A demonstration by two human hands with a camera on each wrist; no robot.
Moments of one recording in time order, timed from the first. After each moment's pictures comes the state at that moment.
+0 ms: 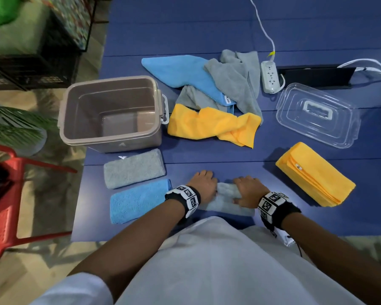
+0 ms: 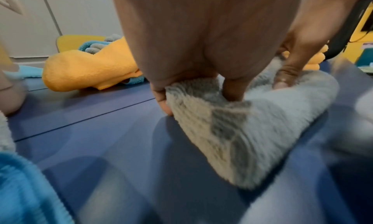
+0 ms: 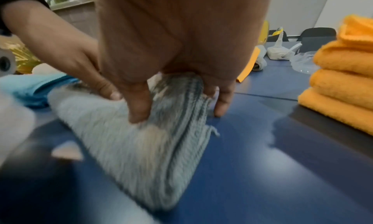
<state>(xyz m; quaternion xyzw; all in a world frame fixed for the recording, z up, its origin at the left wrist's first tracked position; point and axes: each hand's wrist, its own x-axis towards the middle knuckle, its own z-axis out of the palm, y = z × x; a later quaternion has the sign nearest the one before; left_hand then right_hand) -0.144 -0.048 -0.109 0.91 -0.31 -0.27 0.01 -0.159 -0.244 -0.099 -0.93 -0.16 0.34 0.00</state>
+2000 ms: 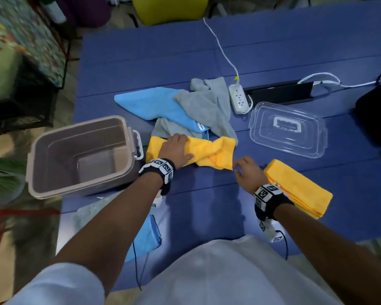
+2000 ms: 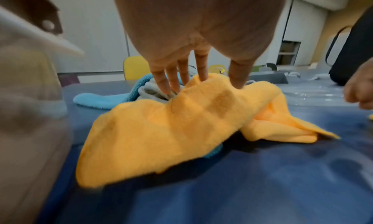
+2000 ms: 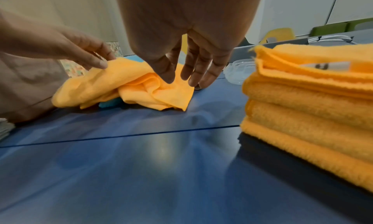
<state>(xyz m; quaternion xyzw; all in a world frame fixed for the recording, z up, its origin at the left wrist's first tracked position) 0.033 -0.047 -0.054 0.97 -0.16 -0.15 0.13 -0.074 -0.304 -0.079 -0.96 0.01 0.13 0.24</state>
